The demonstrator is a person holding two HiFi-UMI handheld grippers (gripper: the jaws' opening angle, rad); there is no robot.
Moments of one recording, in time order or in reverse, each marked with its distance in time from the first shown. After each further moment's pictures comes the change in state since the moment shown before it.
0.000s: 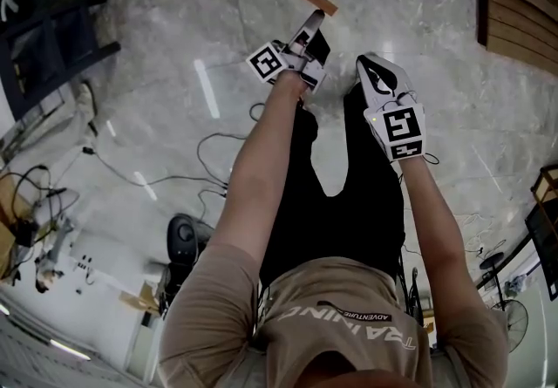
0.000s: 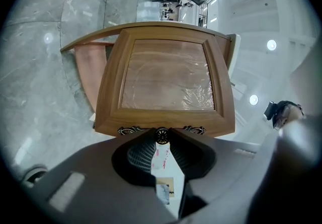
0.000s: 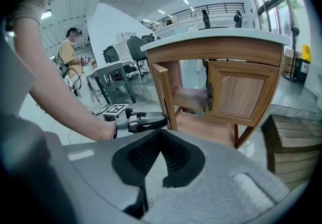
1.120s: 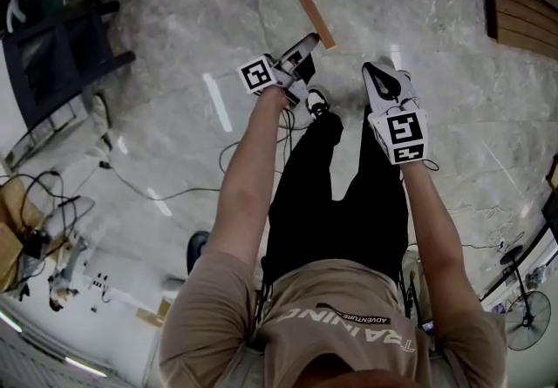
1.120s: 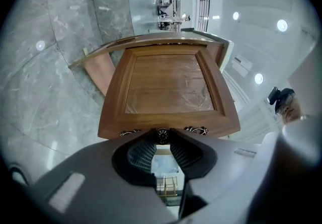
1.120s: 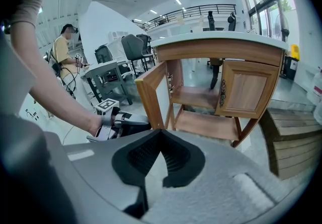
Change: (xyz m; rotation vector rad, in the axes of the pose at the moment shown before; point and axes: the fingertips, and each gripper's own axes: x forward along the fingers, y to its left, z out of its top) left arm -0.113 -0.002 0.035 0.038 0.294 0.113; right arm 0.027 0.080 0.002 0.063 -0.002 -0.095
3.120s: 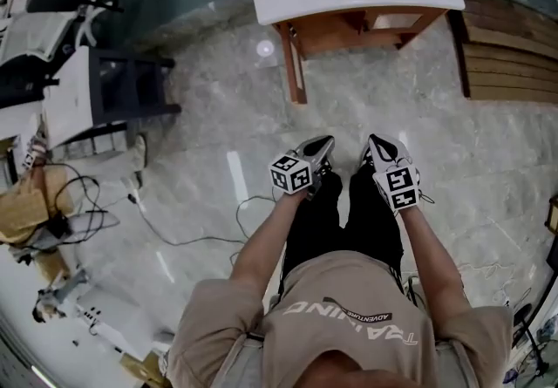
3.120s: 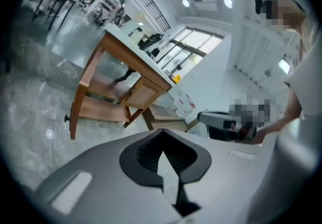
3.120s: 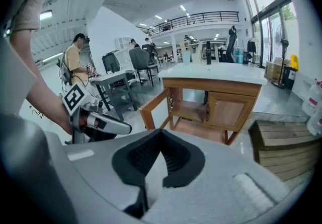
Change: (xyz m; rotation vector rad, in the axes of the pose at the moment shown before) left arm -0.020 -0.157 -0.125 0.786 0.191 0.320; right arm -0.135 -0.006 0.038 -0.042 -0.034 0.010
